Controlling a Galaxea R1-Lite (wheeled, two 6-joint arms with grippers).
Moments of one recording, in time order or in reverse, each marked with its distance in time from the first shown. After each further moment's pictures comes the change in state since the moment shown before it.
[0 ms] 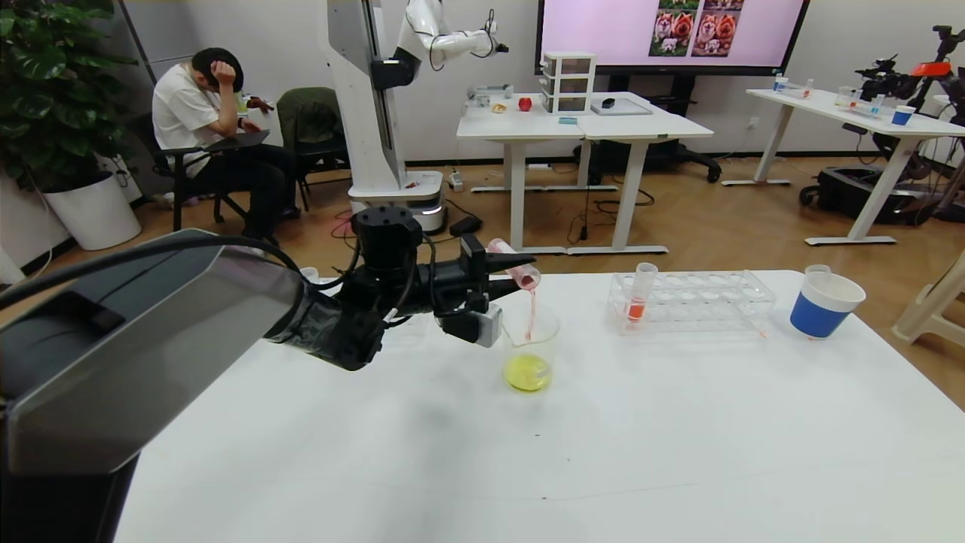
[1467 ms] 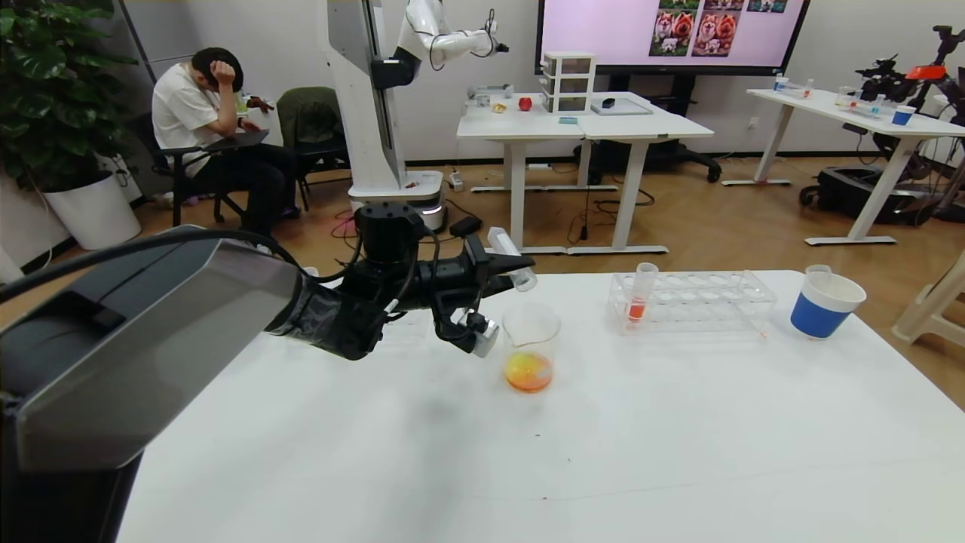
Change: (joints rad) left arm 0.004 0.007 -0.055 0.103 -0.002 0.335; right arm 0.000 0.000 0.000 0.000 0.000 0.000
